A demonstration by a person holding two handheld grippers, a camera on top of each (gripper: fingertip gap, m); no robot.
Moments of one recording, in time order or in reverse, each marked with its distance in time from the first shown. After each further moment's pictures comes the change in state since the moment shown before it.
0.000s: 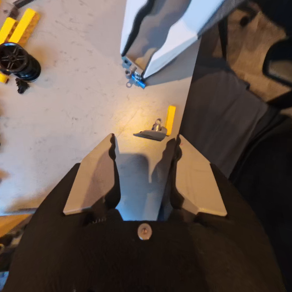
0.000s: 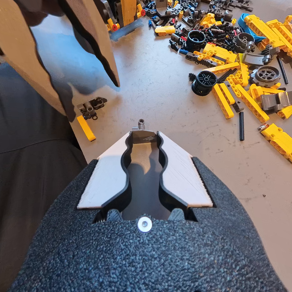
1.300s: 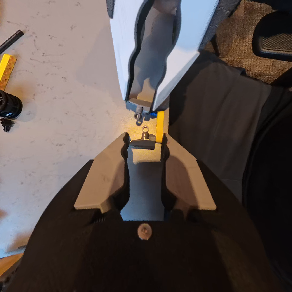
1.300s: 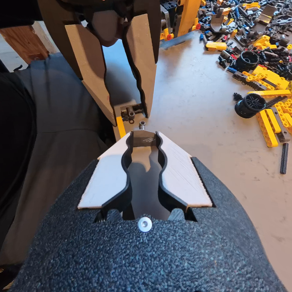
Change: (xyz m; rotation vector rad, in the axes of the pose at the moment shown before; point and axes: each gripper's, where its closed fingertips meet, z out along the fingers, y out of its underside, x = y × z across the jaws) left arm 0.019 -0.004 0.018 0.060 0.021 0.217; right arm -0.050 -0.005 -0.001 0.026 -0.182 -0.135
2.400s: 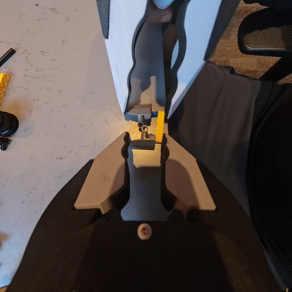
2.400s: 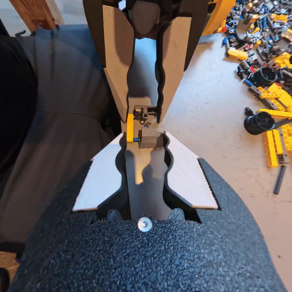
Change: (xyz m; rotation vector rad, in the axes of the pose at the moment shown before) left arm 0.001 -0.005 0.003 0.040 0.071 0.072; right arm -0.012 0.003 0.004 -0.060 -0.054 -0.164
